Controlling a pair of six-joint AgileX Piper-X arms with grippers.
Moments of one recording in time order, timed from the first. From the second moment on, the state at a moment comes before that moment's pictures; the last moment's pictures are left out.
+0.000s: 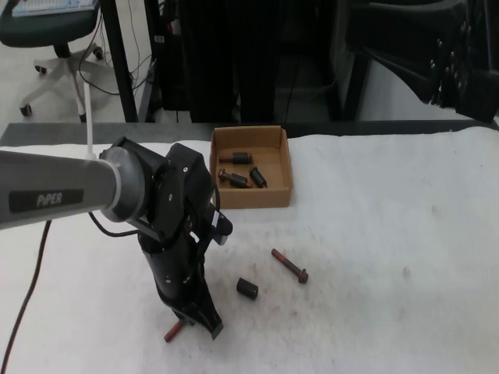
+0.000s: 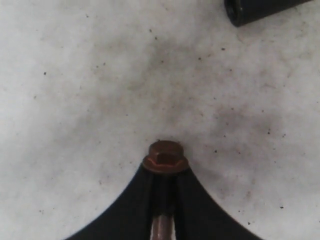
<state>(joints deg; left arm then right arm) -29.3 102.2 -58.7 42.4 2.7 15.1 20.1 57.2 -43.8 -16.2 -47.1 16.7</state>
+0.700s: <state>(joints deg) -21.2 72.8 -59.6 -0.9 20.2 -13.4 21.0 58.8 -43.8 -2.6 -43.5 6.9</state>
